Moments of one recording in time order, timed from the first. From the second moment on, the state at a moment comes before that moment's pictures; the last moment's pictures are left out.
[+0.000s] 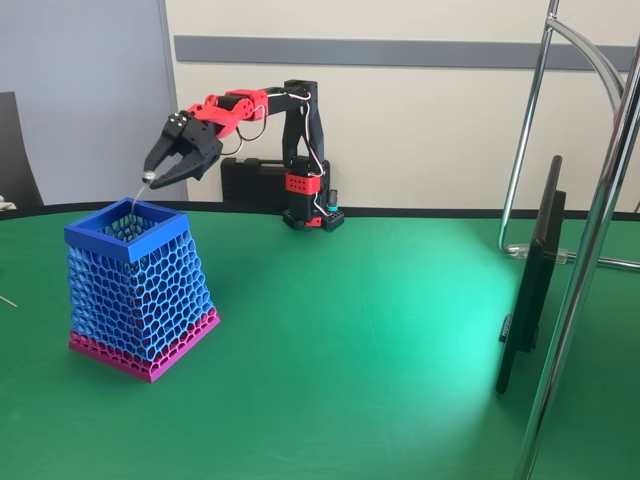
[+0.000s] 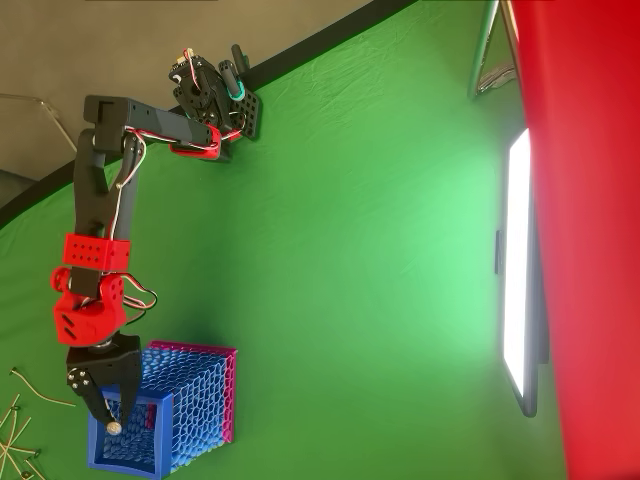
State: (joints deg) arm 31.9 89.6 86.6 21.4 54.6
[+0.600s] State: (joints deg) arm 33.5 112.3 113.9 13.8 39.7
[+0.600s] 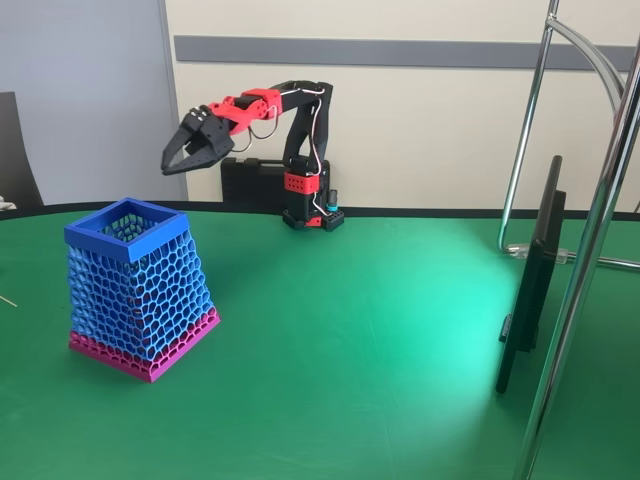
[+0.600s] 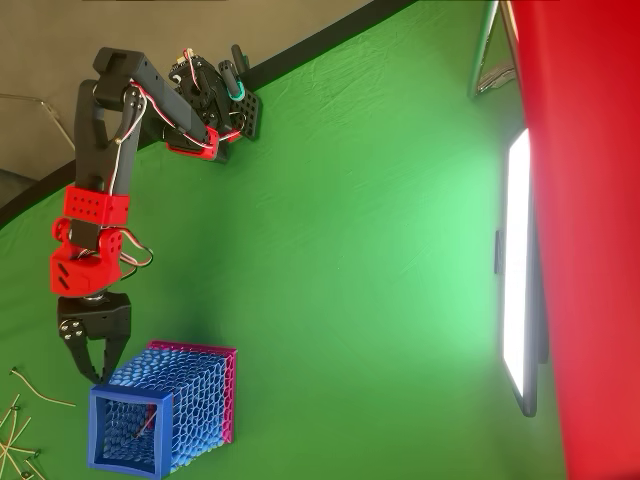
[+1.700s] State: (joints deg) arm 1.9 179.0 172.7 41.0 -5.5
